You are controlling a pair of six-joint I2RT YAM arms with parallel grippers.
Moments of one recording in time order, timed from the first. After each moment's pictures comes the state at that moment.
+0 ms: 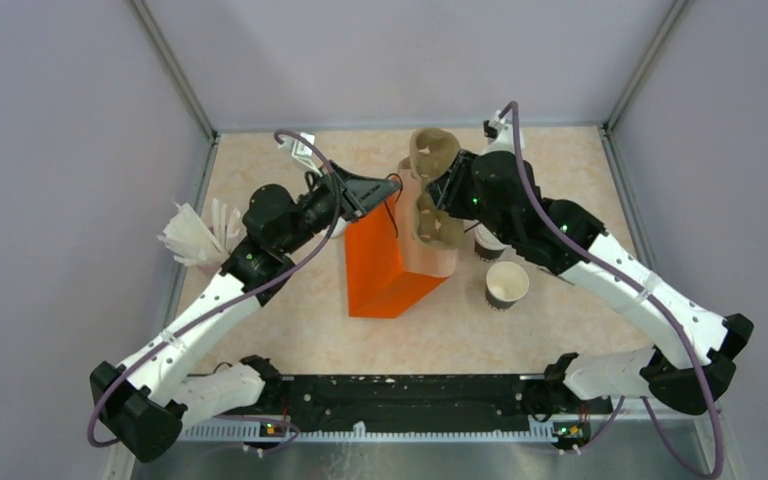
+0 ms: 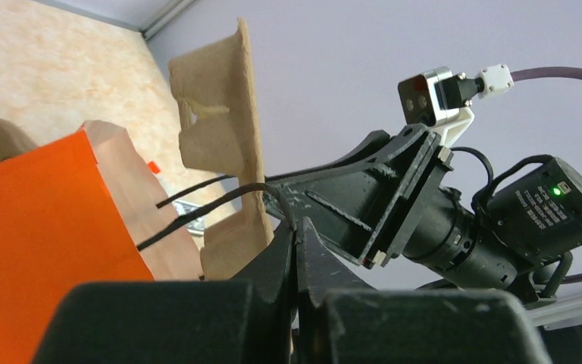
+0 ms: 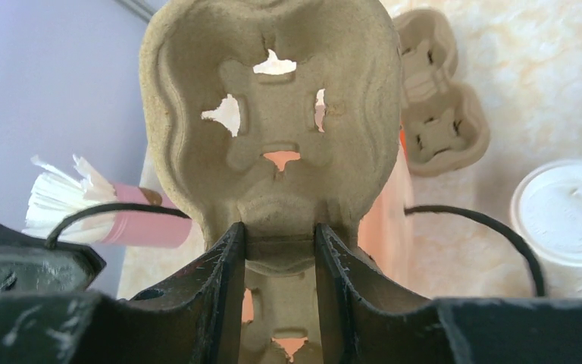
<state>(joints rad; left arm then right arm) -0.59 1.03 0.97 0.21 0.29 -1.03 0.90 1.24 1.46 -0.63 0.45 0.76</state>
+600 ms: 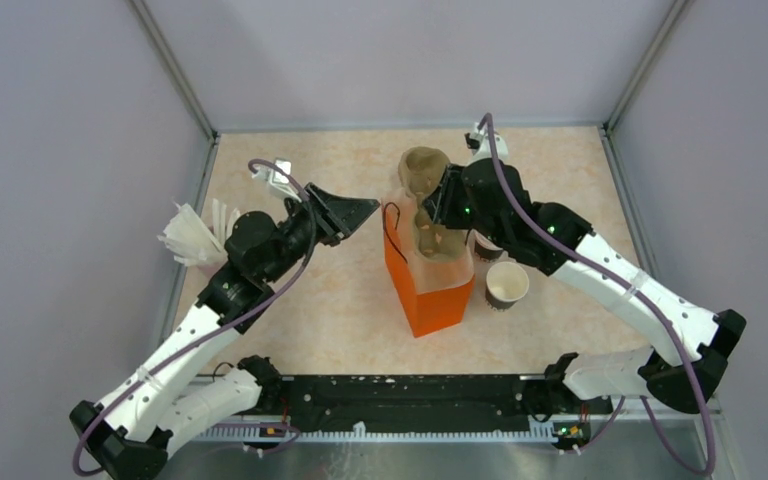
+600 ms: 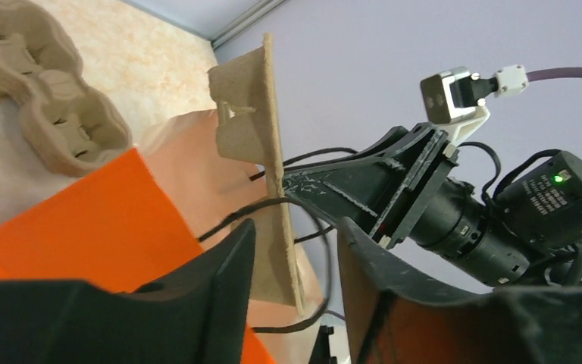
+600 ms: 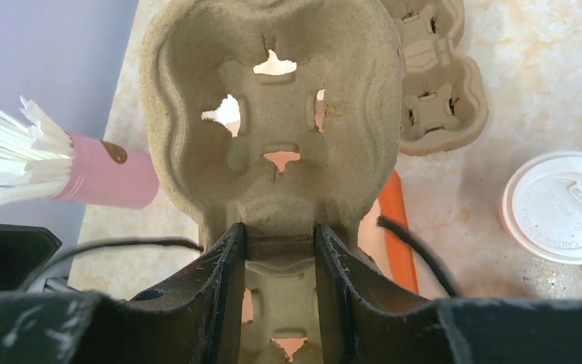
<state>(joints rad) -0.63 0.84 0.86 0.06 0.11 -1.03 0.88 1.26 1.42 -0.63 0.37 0.66</state>
